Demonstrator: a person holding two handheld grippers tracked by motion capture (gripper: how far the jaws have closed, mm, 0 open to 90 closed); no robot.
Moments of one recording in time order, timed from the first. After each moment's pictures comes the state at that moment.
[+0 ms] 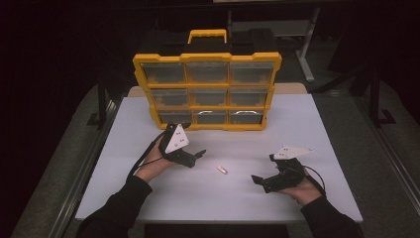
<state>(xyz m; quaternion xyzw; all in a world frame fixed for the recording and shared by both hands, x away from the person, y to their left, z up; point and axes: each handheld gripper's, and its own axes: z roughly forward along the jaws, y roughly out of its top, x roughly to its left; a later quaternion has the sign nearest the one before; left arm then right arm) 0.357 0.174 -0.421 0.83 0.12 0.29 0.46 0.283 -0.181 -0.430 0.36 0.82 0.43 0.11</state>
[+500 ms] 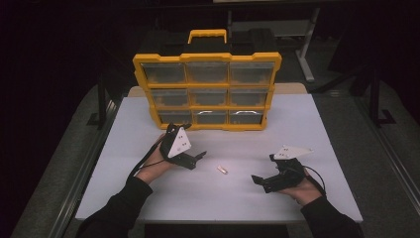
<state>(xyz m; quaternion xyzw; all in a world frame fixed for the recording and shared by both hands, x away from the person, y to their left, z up) 0.351 0.170 -0.424 0.83 0.10 0.32 0.45 0.283 -0.180 -0.430 0.36 0.82 0.43 0.11</state>
